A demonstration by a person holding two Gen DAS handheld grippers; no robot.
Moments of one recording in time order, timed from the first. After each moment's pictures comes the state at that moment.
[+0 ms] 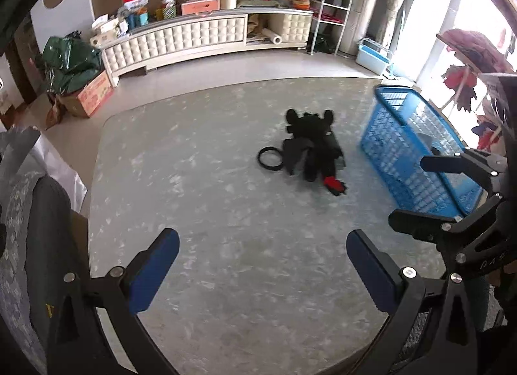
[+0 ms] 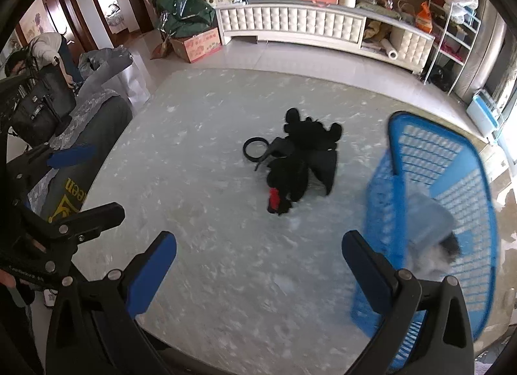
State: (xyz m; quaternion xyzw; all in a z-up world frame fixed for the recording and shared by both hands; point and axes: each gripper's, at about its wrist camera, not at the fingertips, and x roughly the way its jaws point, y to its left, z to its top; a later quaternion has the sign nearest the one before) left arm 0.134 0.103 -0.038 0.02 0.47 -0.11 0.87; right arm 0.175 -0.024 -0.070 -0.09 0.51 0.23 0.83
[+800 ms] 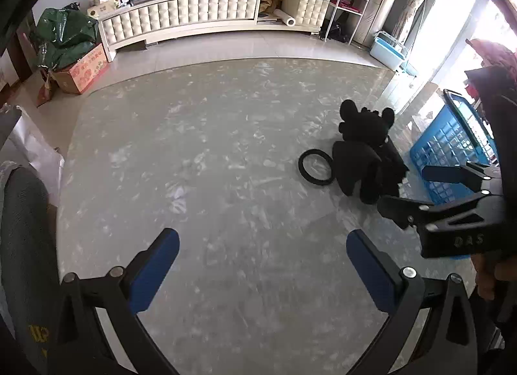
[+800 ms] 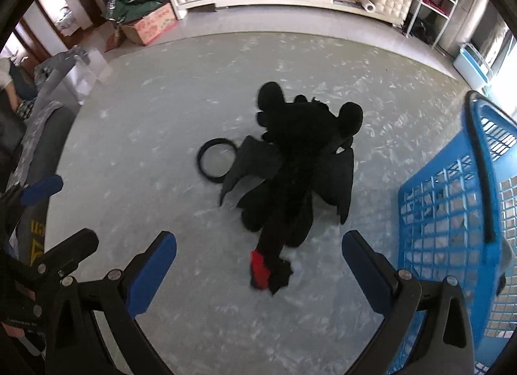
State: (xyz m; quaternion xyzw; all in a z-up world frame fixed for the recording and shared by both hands) left arm 0.225 0.146 -0.114 -0.01 0.51 -0.10 0.85; right arm 0.269 0.003 -0.143 -0.06 0.59 0.14 0.80
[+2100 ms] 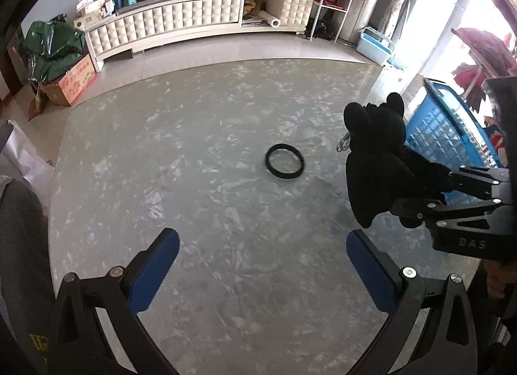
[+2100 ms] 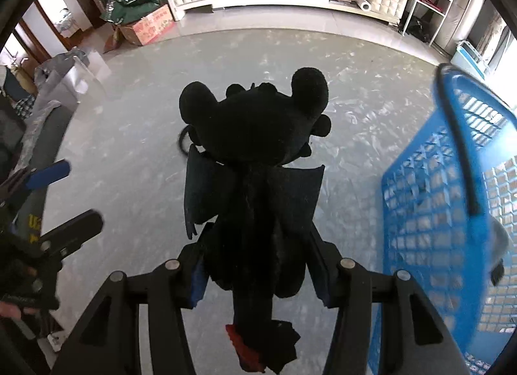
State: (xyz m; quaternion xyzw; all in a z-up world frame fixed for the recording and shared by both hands) left arm 0.226 0.129 -0.117 0.00 0.51 -0.12 0.85; right arm 0.232 -0.037 -0.131 -0.06 0.57 0.17 0.80
